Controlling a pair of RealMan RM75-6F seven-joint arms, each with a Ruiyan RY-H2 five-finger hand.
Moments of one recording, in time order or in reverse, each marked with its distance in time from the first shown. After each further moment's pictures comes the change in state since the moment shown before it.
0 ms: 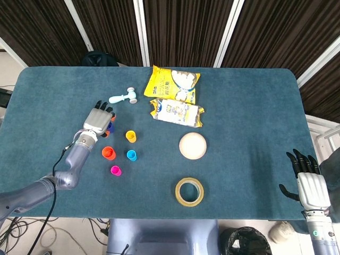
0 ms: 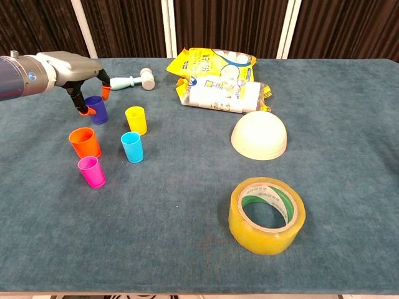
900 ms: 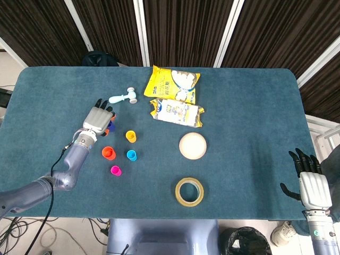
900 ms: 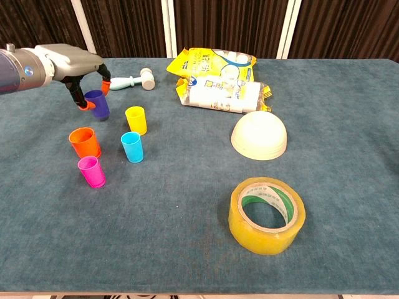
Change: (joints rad) left arm -0.011 0.050 0.012 -0.080 0.026 0.044 0.015; right arm -0.005 -0.002 0.012 -0.012 0.019 0.009 0.003
